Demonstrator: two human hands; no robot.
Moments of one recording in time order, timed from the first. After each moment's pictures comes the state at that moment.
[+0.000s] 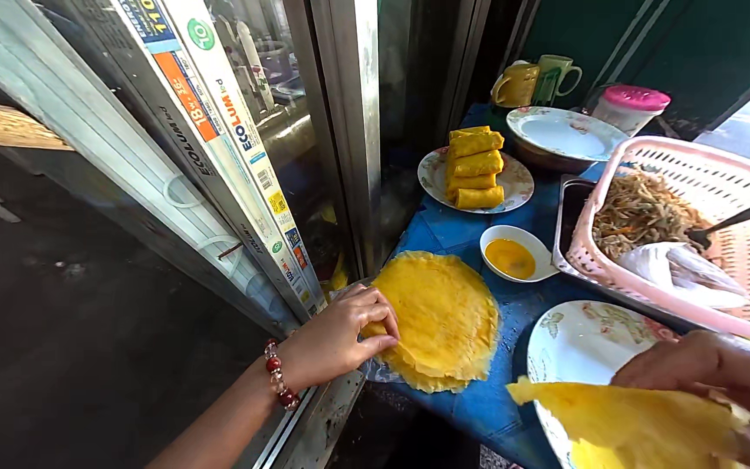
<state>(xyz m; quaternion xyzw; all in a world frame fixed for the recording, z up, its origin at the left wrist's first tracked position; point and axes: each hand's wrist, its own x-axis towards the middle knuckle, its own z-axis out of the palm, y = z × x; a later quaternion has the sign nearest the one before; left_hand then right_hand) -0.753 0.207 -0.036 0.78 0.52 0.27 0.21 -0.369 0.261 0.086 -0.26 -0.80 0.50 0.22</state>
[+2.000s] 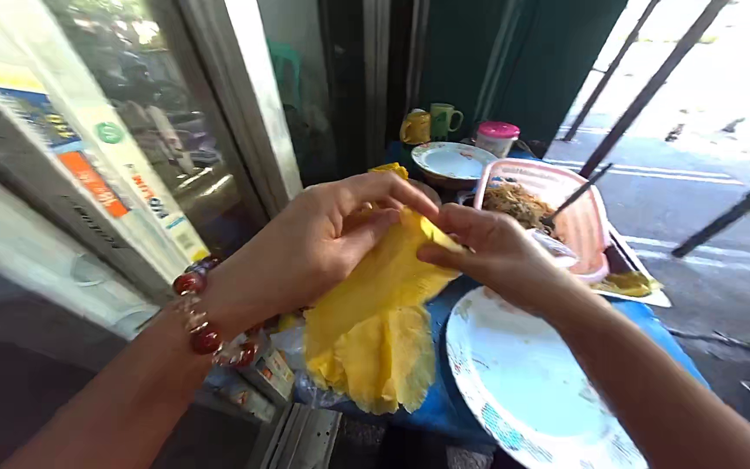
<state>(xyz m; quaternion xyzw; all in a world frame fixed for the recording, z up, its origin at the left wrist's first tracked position) -0.680 0.253 0.156 0.83 0.37 0.37 0.19 -0.447 0.302 0.108 -0.29 -0.79 0.35 0.40</state>
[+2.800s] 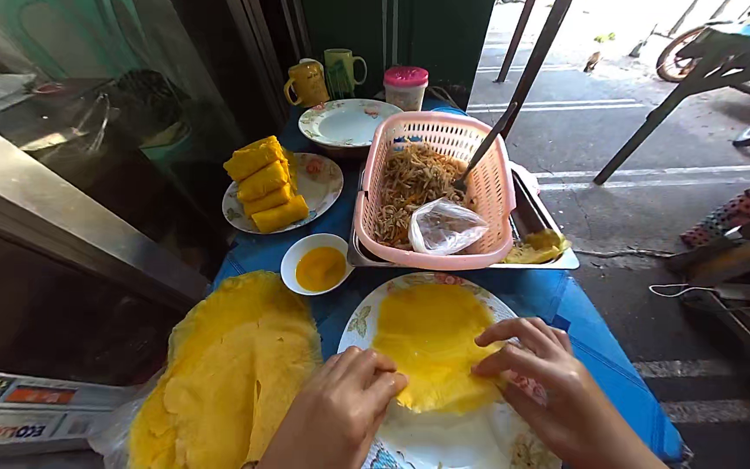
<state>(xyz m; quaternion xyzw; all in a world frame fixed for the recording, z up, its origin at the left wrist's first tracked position) -0.544 0.256 -0.048 0.90 0.35 0.26 0.06 -0.244 0.241 -0.057 -0.47 -0.79 0.12 0.36</state>
